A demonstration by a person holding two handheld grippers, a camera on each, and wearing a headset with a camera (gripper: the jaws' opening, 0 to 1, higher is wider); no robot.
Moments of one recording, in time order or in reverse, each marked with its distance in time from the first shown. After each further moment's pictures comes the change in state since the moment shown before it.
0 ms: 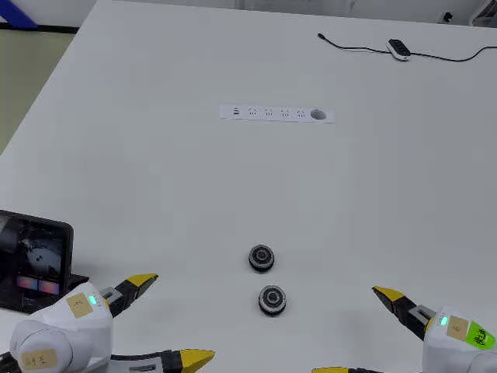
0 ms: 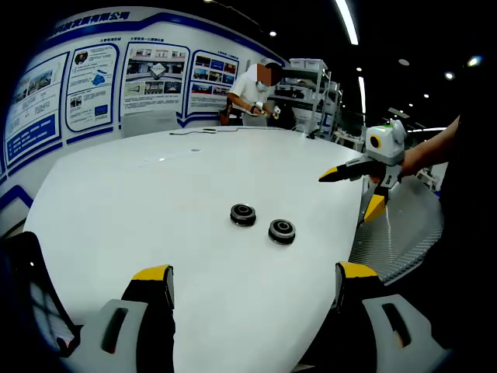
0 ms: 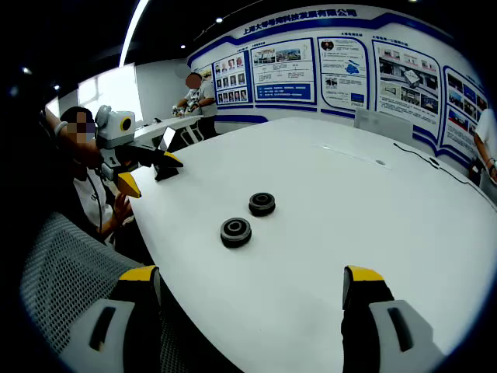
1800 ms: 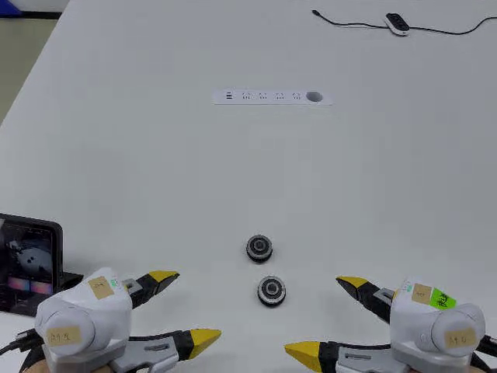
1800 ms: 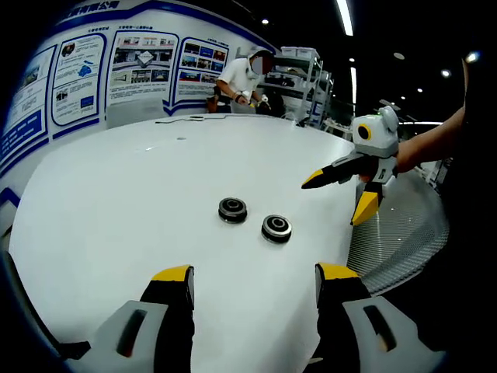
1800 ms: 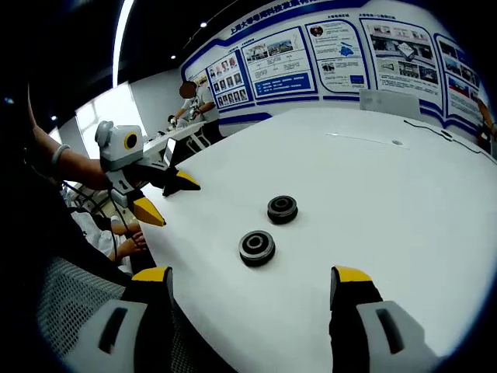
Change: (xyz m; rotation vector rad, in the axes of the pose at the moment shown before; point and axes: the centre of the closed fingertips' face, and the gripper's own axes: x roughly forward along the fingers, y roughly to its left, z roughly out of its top) left arm 0.029 -0.005 -0.001 0.012 0.073 -0.076; right arm 0.036 0.020 0.012 0.144 0.005 0.091
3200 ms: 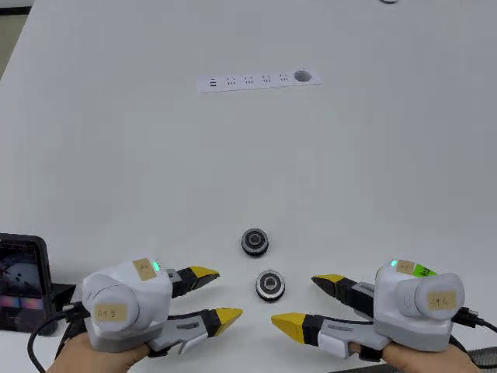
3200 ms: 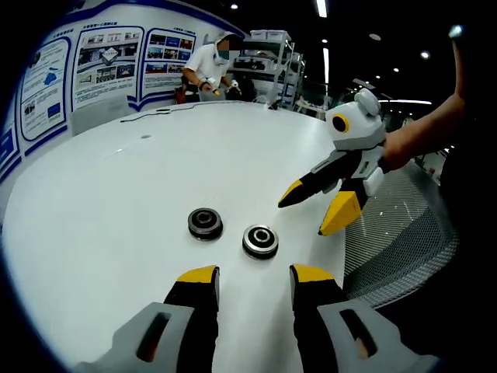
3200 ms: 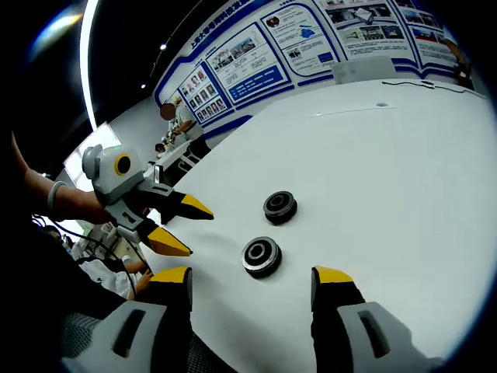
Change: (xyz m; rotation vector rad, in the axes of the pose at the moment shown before) left arm 0.045 -0.018 0.014 0.102 0.096 -0.137; right arm 0.022 -0.003 0.002 0.289 -0.035 0.019
